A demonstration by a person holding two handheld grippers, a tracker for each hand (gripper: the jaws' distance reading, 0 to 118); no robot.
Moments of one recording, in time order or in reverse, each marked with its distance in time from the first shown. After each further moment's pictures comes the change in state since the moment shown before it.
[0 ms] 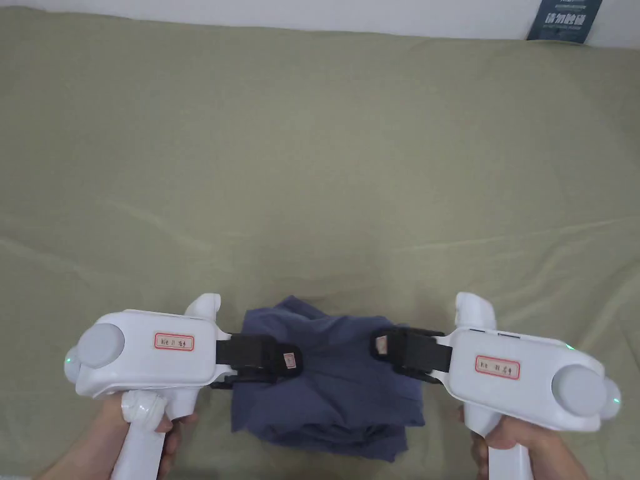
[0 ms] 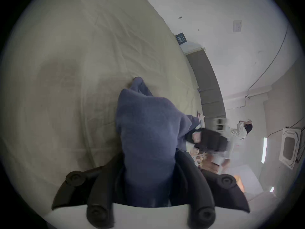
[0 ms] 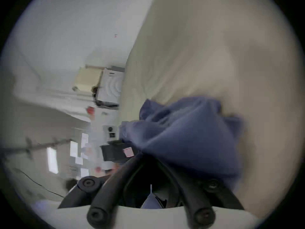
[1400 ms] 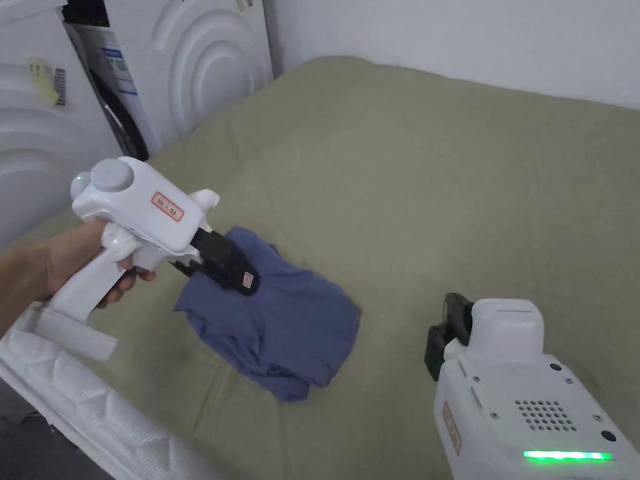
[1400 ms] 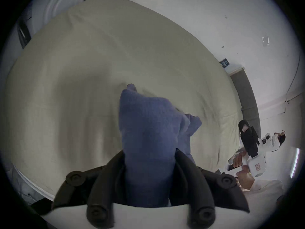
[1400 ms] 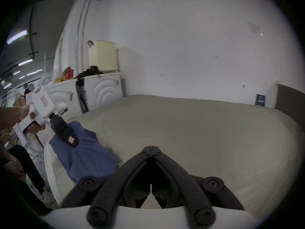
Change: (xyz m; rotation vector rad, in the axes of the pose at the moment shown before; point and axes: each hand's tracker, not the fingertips) left arm -0.162 0.114 0.366 0.087 0.451 0.037; right arm -0.303 -0.002 -0.228 0.338 -0.006 0.537
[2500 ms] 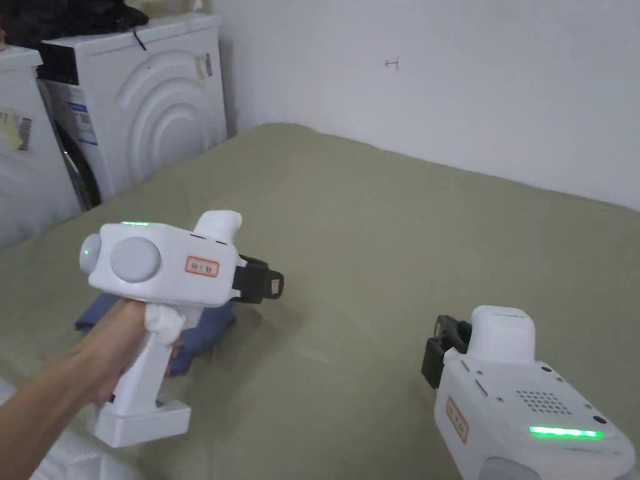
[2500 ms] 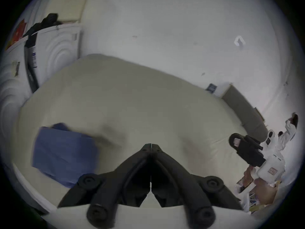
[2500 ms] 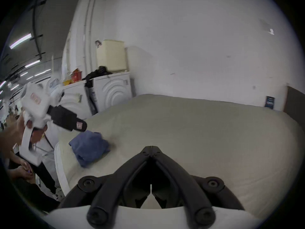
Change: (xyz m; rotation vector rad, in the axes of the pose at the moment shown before) left arm 0.226 -0.088 -0.026 0.544 0.018 -0.205; right arm 0.104 0.052 0.121 0.002 -0.113 -0.038
